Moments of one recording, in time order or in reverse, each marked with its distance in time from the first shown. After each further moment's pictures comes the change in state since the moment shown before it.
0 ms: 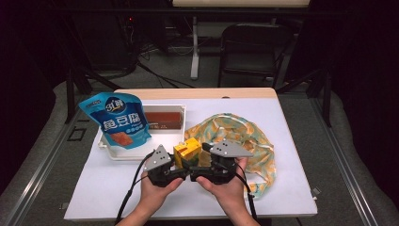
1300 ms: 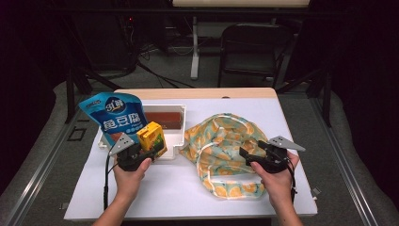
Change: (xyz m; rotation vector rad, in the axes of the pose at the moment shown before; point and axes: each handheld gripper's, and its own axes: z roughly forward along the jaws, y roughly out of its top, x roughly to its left) left arm 0.086 -0.018 -0.041 -0.069 0.209 -0.179; right arm -0.139 -0.040 -0.063 0.077 -0.311 0.121
